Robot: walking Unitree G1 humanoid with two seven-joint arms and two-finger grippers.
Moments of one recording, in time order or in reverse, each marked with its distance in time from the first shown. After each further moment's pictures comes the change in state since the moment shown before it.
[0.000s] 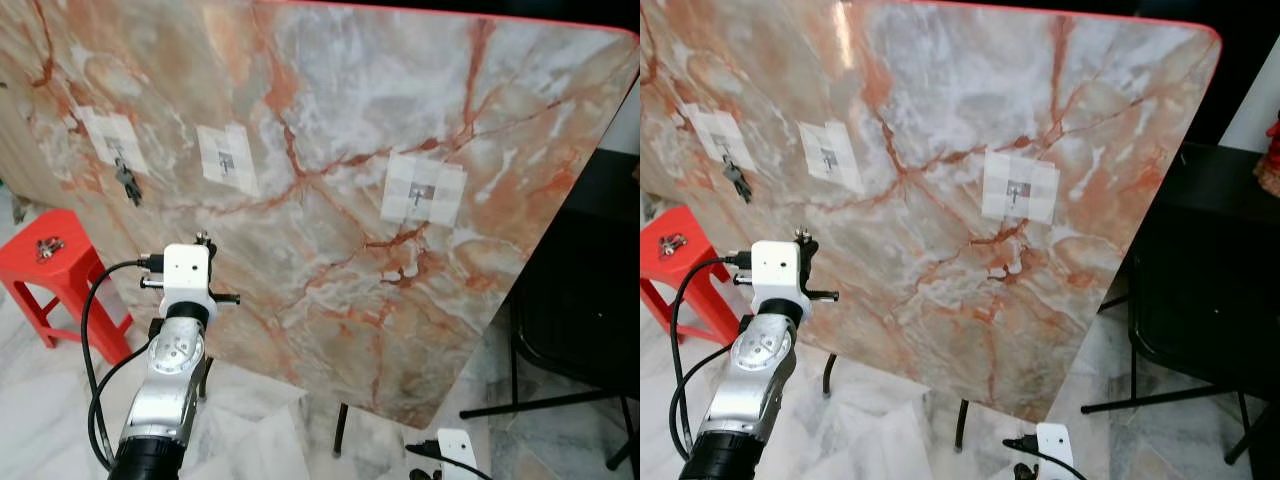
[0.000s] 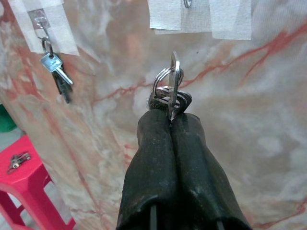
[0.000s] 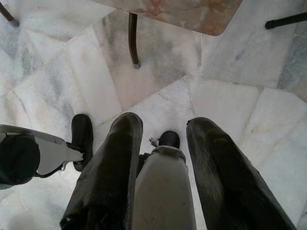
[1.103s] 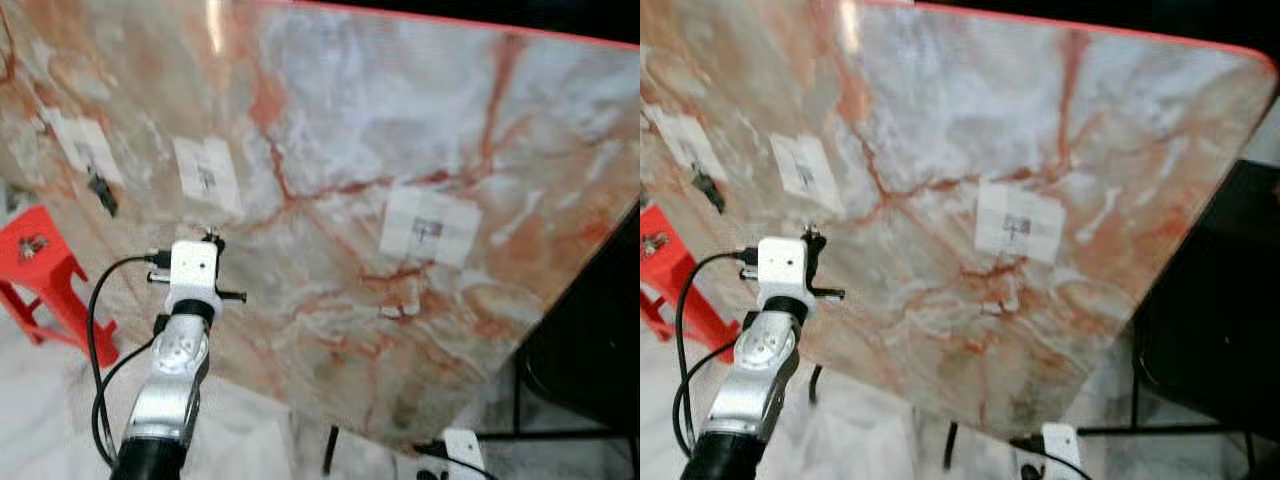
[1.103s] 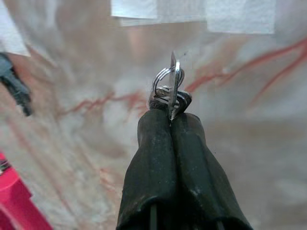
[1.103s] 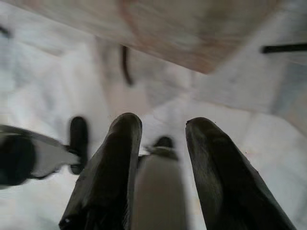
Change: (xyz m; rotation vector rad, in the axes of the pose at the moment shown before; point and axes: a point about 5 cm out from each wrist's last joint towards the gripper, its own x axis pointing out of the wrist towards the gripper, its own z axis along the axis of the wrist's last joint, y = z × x) left arm -0.003 -0.001 0.003 0.015 -0.017 -0.024; right arm 0.002 0.007 0.004 -0.002 -0.010 0.019
